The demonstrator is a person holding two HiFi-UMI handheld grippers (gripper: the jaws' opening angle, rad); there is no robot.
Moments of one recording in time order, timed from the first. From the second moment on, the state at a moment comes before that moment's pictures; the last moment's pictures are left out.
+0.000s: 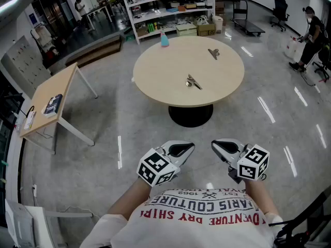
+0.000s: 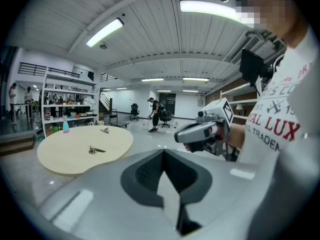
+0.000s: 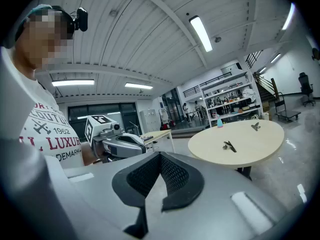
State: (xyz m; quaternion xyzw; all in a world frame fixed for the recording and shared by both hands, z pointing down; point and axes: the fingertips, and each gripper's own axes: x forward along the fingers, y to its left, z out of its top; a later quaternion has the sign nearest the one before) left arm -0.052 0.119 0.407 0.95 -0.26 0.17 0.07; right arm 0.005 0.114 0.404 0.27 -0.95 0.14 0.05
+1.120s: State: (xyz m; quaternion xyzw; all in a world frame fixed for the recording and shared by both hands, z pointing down) left arm -0.020 -0.237 0.466 0.94 -0.26 0.17 0.11; right arm 0.040 -0.238 0.448 0.28 -0.94 0.17 0.08
